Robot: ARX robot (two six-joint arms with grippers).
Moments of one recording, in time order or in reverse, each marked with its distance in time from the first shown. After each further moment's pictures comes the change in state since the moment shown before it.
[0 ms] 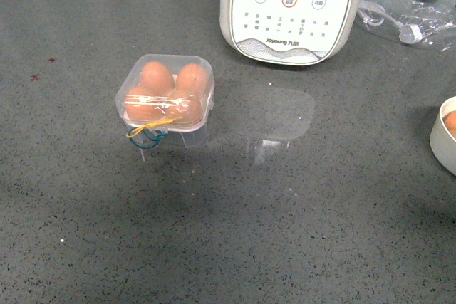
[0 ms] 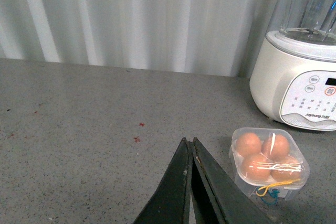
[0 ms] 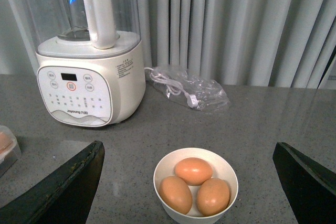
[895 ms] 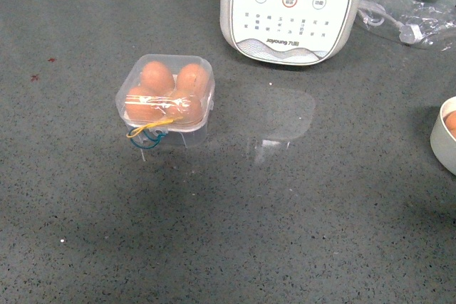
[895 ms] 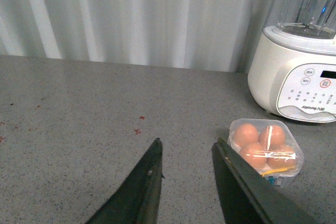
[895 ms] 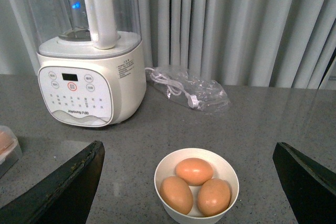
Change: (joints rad) left arm 0.000 -0.247 0.000 -0.255 0.000 0.000; right arm 0.000 0.000 0.000 0.000 0.000 0.000
